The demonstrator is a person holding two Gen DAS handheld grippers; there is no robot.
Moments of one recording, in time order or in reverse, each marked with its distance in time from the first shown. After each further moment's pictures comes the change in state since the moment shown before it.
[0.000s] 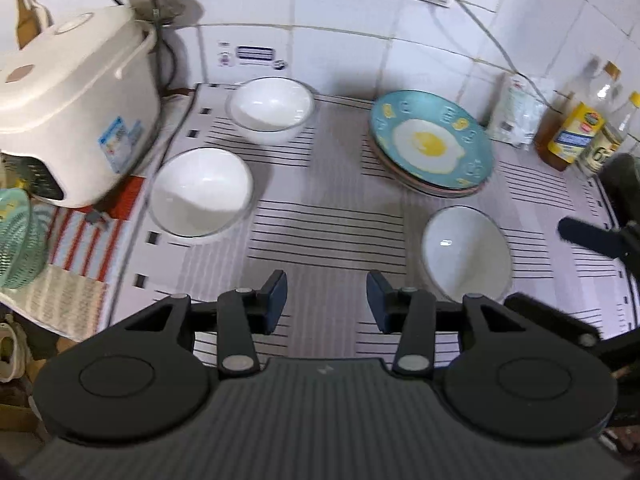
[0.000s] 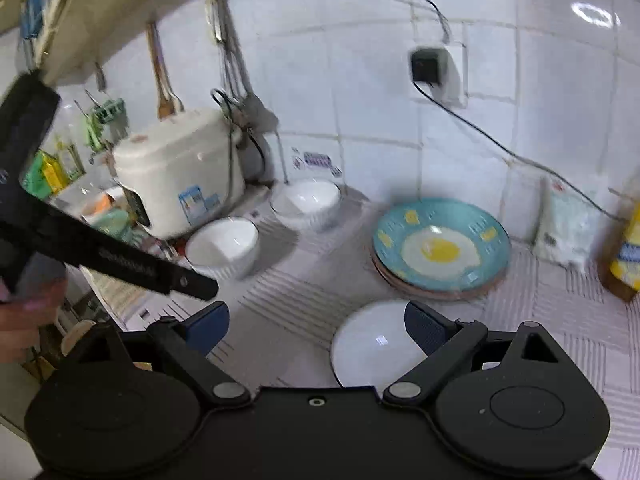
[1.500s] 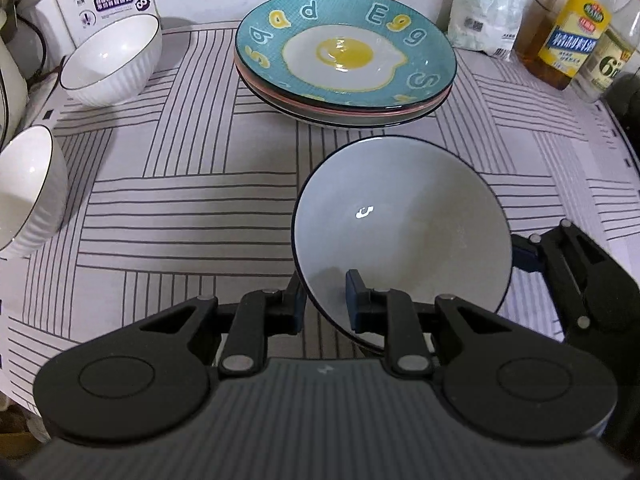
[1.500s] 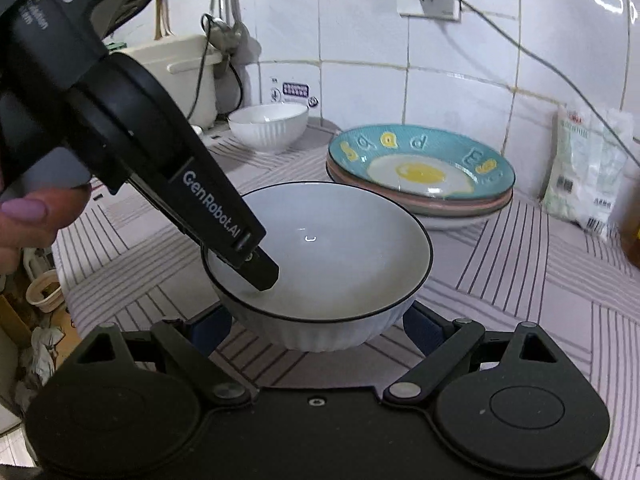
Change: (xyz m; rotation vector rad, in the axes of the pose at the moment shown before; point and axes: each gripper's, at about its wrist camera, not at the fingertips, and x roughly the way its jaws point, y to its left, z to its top) left arm 0.145 -0.126 -0.014 0.142 0.126 -0.035; right arm 0.098 -0.075 -0.106 -0.130 0.013 -0.018
